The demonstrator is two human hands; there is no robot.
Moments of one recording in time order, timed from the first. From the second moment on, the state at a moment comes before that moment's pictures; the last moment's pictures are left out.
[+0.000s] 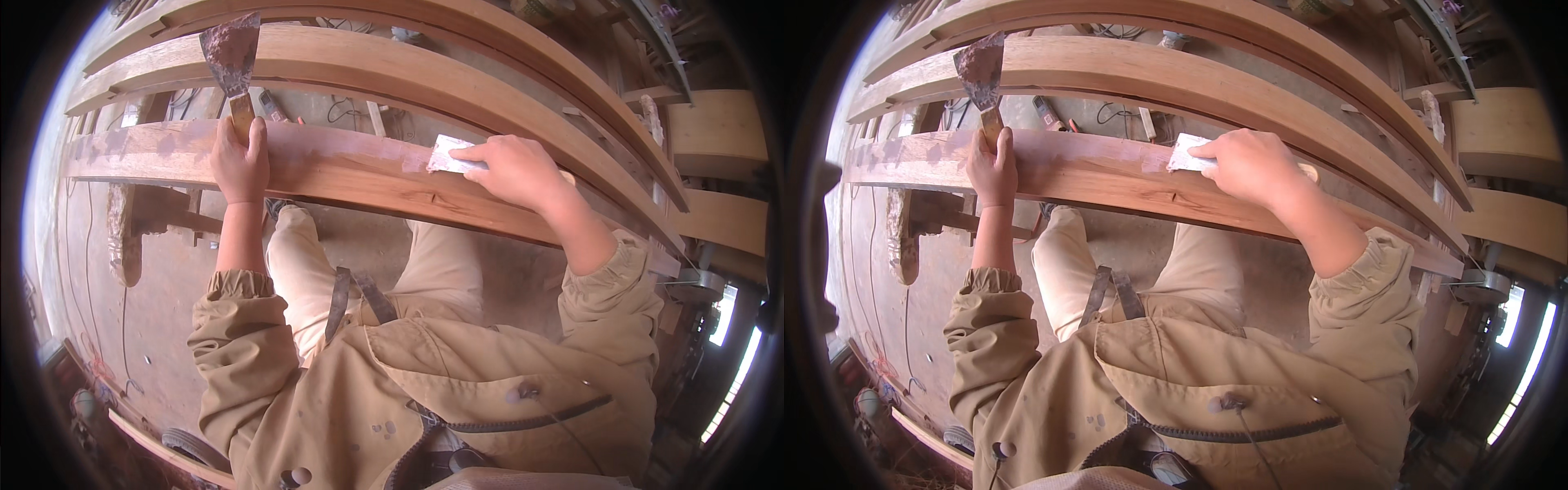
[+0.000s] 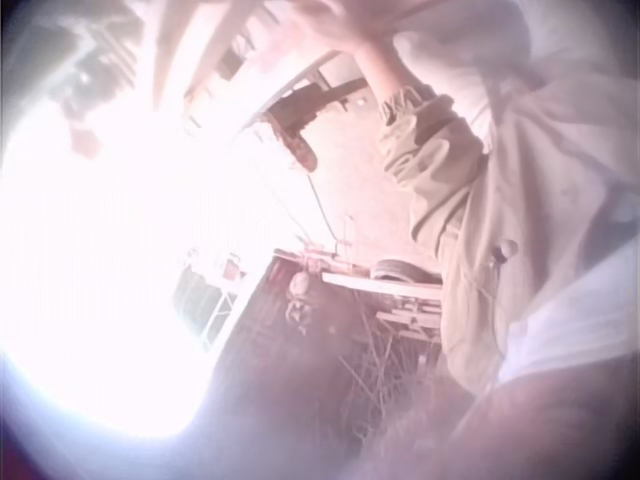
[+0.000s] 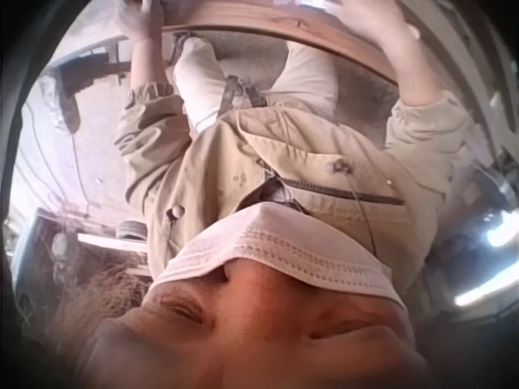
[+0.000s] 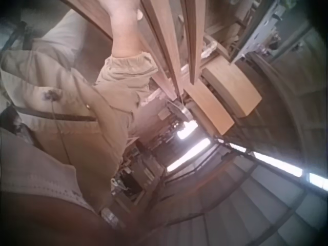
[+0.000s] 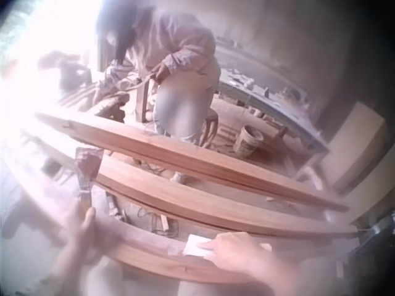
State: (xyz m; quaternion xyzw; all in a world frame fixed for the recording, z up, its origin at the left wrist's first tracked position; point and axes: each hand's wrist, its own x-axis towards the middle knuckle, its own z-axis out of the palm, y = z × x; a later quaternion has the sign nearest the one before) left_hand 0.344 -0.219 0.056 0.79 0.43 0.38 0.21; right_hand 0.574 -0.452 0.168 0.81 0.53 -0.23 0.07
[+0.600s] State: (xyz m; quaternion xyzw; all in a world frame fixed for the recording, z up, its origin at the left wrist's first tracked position) left_hand 0.345 -0.221 0.056 0.78 0.44 0.39 0.22; right_hand 0.557 -0.404 0.181 0.78 0.59 -0.20 0.09
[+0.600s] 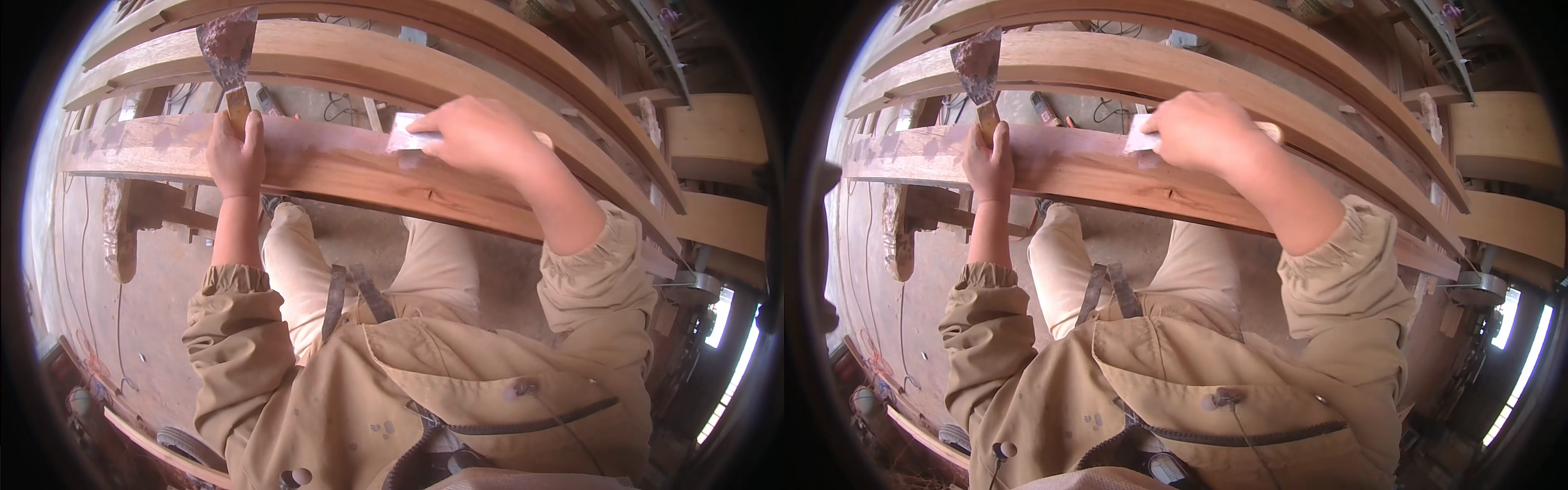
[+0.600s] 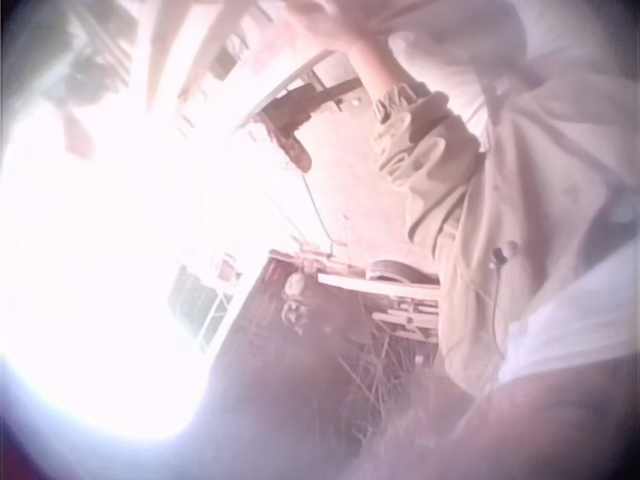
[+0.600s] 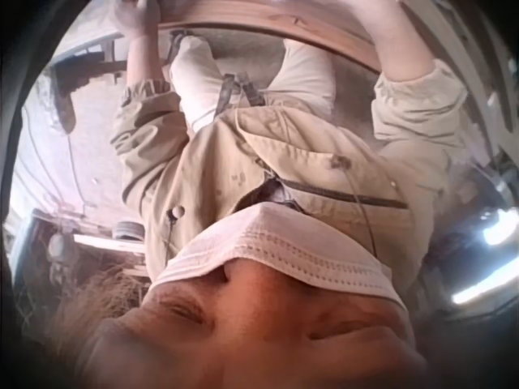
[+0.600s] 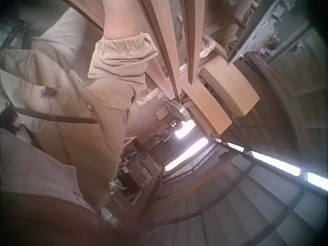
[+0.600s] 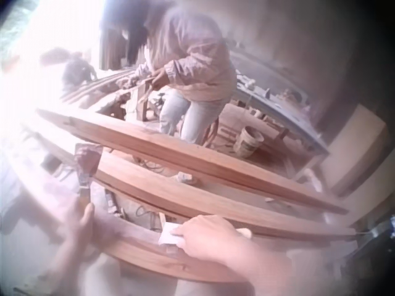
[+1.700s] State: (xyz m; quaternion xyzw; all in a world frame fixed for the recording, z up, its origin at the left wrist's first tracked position) left_hand 0.343 -0.217 0.052 0.79 0.44 0.38 0.20; right_hand 0.548 -0.493 0.118 0.81 0.55 -0.18 -0.12
